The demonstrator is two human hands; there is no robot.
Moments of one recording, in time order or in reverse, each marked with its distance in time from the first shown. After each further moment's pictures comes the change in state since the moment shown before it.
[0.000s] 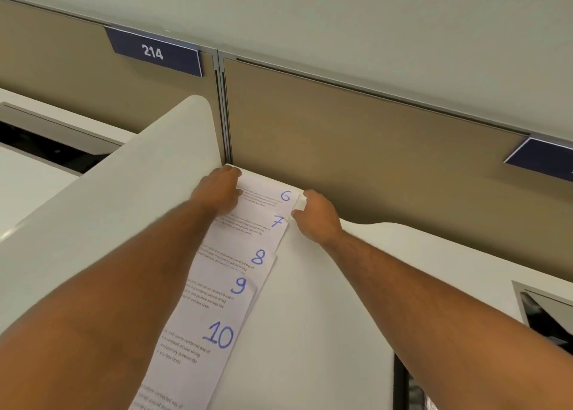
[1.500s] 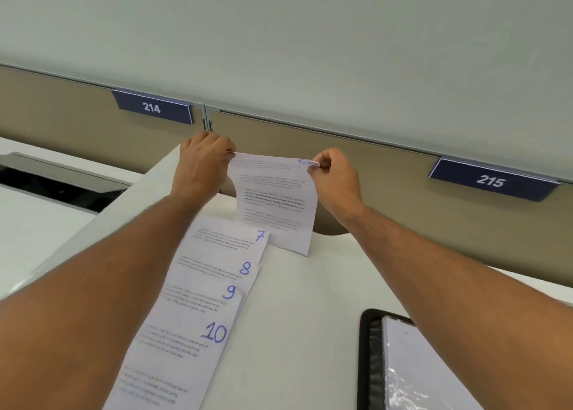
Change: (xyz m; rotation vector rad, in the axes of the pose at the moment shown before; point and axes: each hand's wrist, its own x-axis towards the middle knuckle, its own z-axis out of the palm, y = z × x) left_hand -0.045 0.065 -0.138 0.006 0.647 0.333; right_hand -0.060 -0.036 -0.149 0.465 0.433 -0.157
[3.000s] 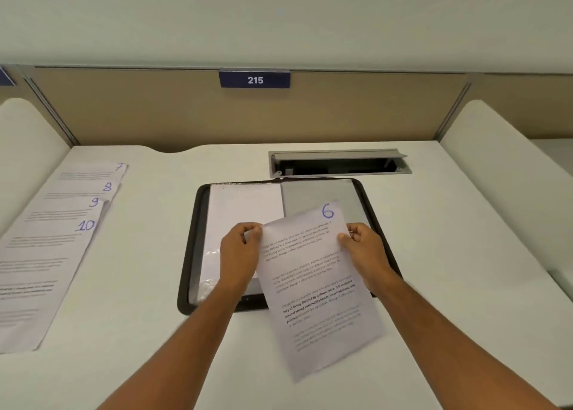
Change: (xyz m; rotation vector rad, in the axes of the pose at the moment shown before) left_hand -0.360 0.490 -0.106 -1.048 -0.510 -0.705; right_hand -0.461 0.182 -0.413 0.238 0.160 0.671
